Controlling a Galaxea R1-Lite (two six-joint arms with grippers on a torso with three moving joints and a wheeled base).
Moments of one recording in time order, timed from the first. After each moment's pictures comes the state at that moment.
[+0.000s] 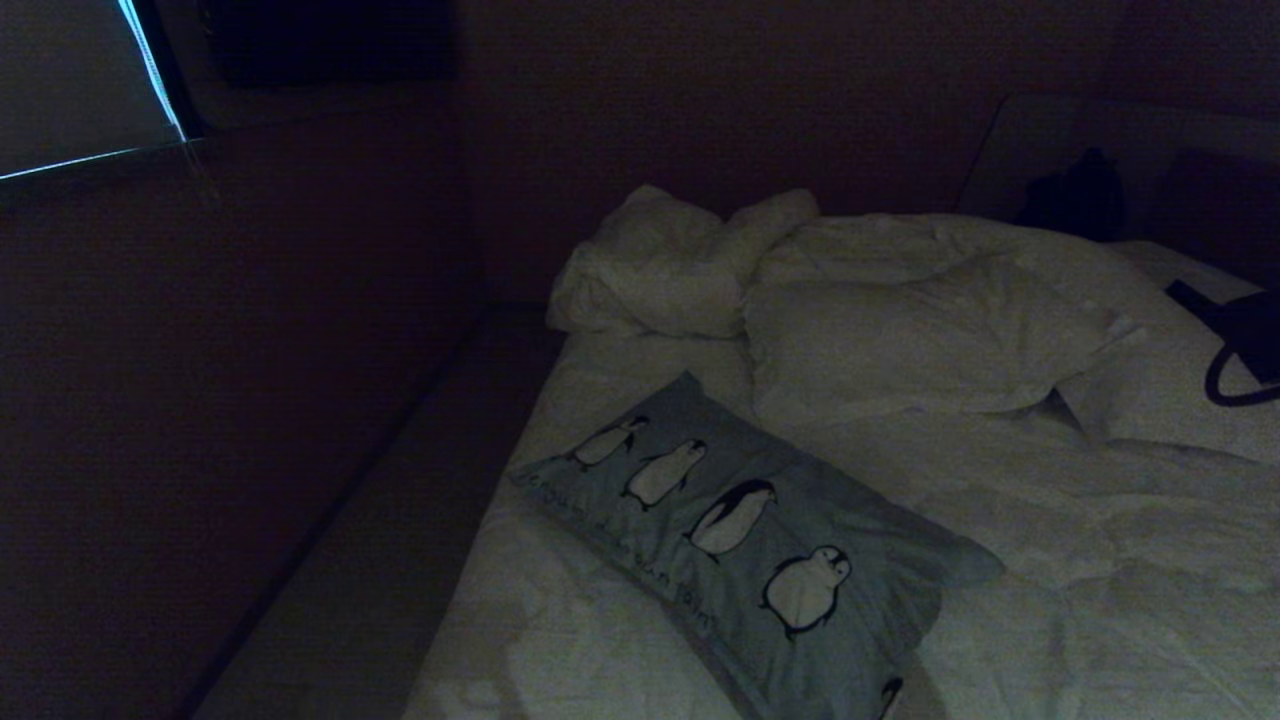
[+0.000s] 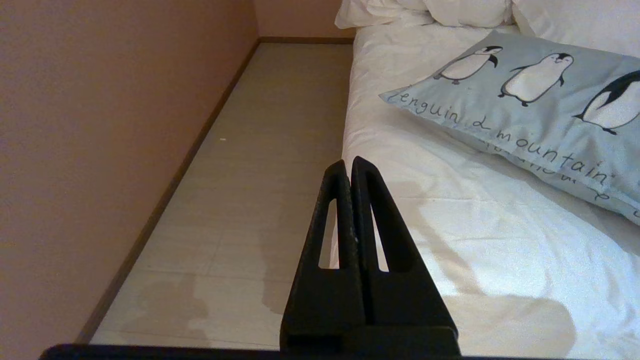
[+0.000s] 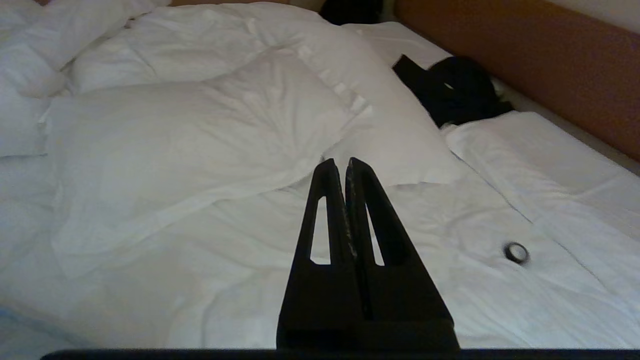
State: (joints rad) left arm 0.00 0.00 0.00 0.00 0.00 -0.01; right arm -0.12 1.37 -1.05 -0.38 -0.39 -0.14
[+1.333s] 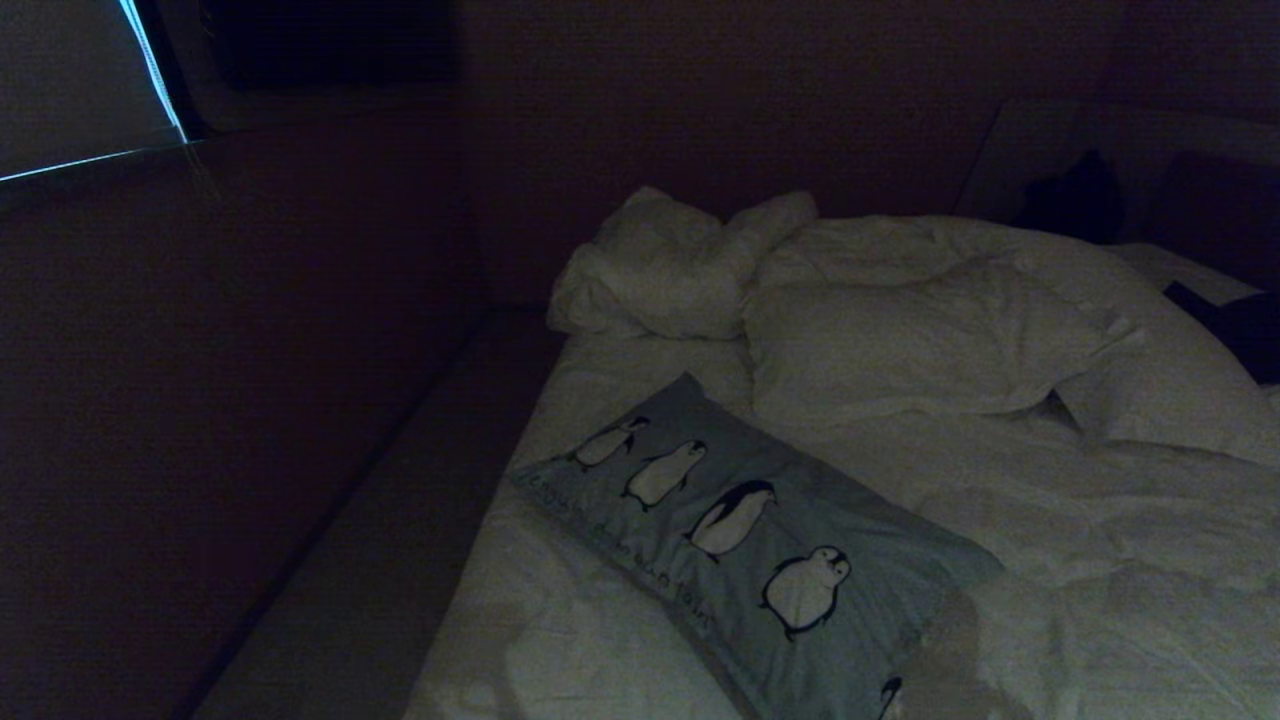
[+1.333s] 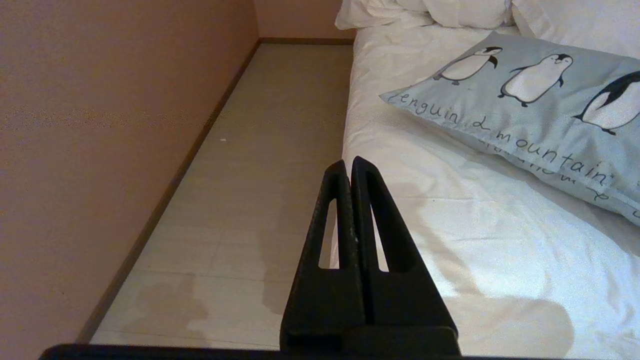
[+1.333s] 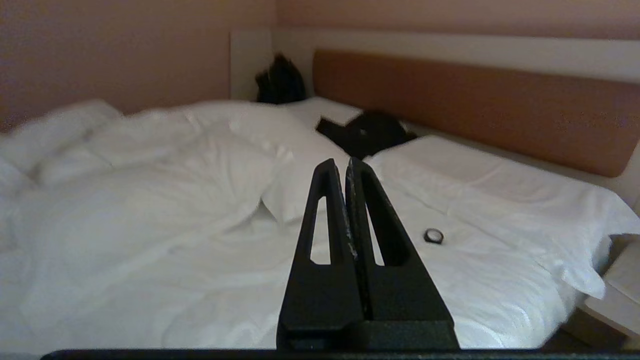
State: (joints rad) left arm 0.00 0.00 0.00 0.00 0.00 -0.01; right arm -0.12 0.50 -0.52 -0.35 -0.54 -0.16
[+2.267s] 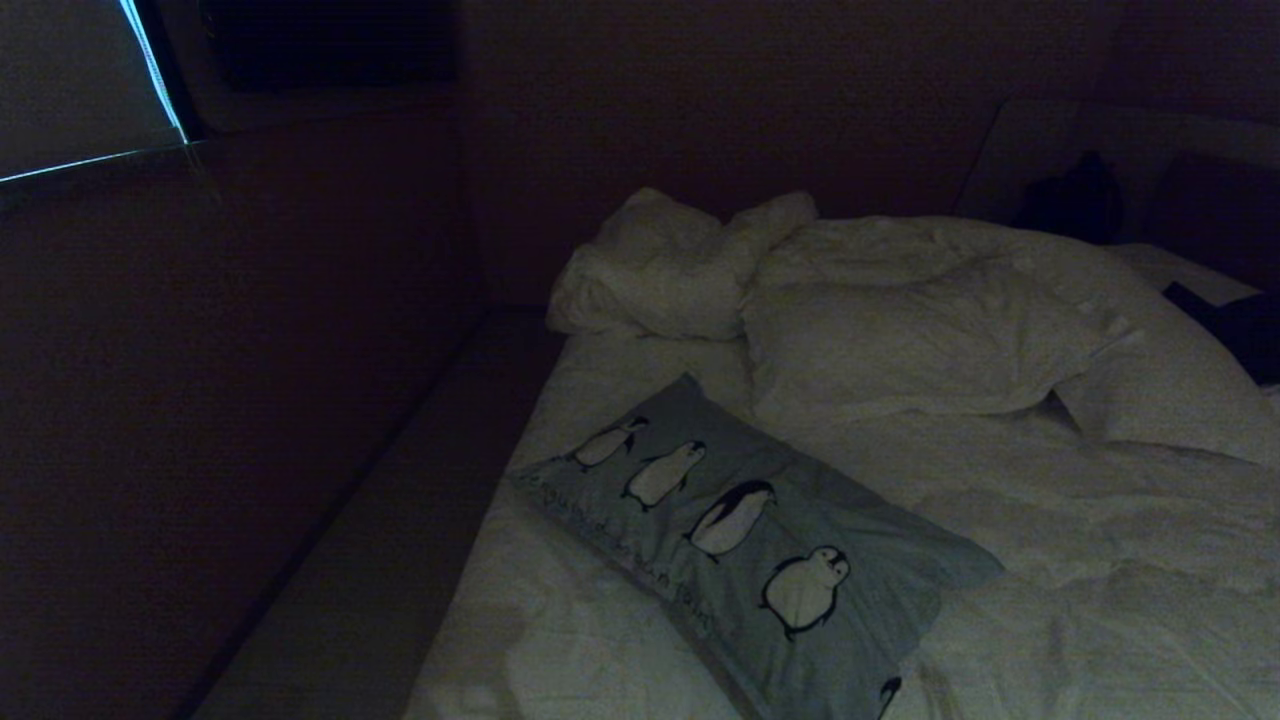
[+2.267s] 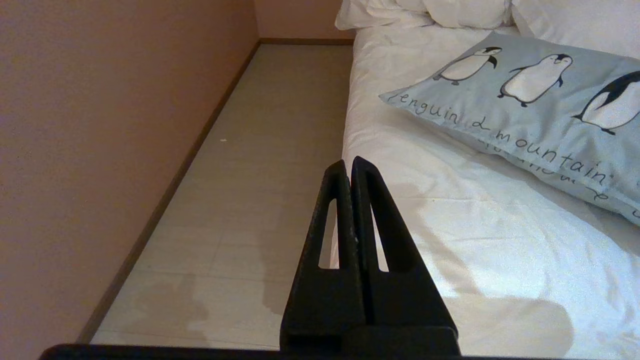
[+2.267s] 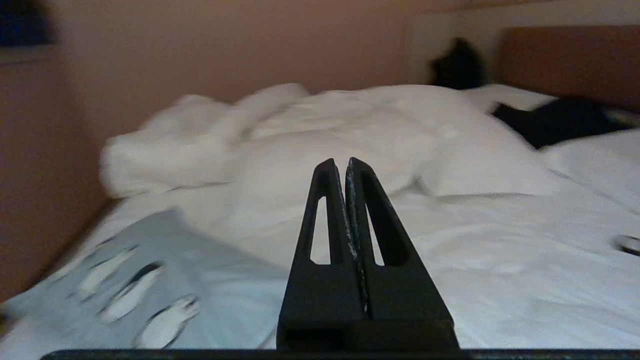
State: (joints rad) left arm 0.00 0.00 0.00 0.00 0.00 0.00; right arm 0.01 0.12 -0.49 0.04 -0.20 0.03
